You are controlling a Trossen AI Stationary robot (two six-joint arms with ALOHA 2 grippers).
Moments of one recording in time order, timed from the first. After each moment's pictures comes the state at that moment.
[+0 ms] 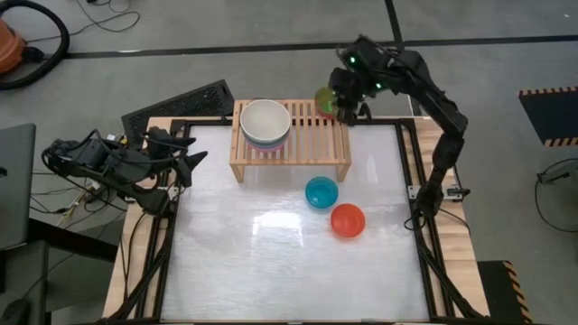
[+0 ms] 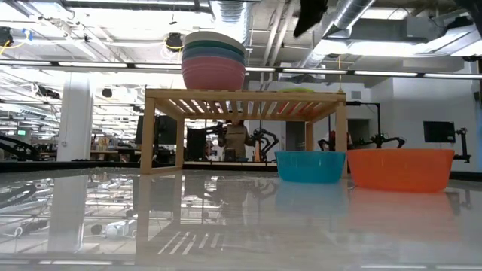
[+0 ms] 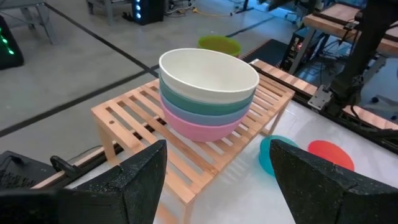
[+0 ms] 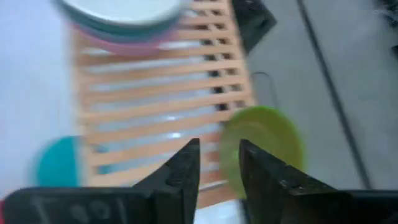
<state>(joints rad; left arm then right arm) -0.33 0.78 1.22 -1.00 -0.90 -0.63 -0.54 1.80 2.35 -1.46 -0.02 -0.38</state>
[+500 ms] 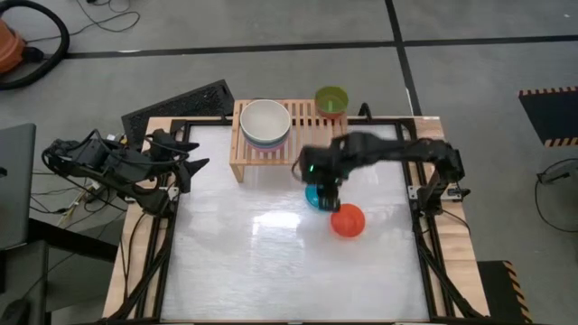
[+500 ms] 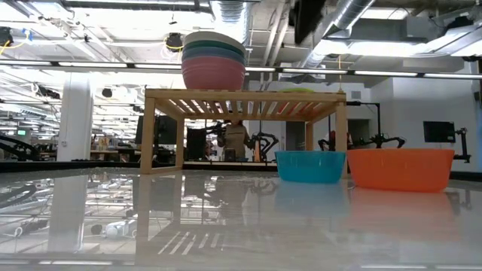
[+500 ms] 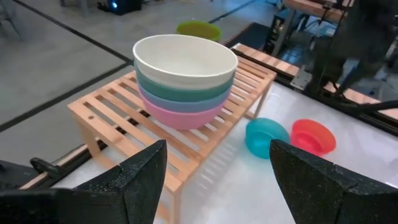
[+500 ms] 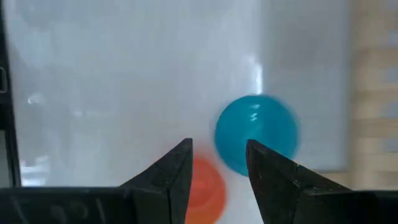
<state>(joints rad) -0.33 0.78 1.22 -1.00 -0.81 -0.58 -0.01 1.78 1.87 -1.34 -0.06 0.06</state>
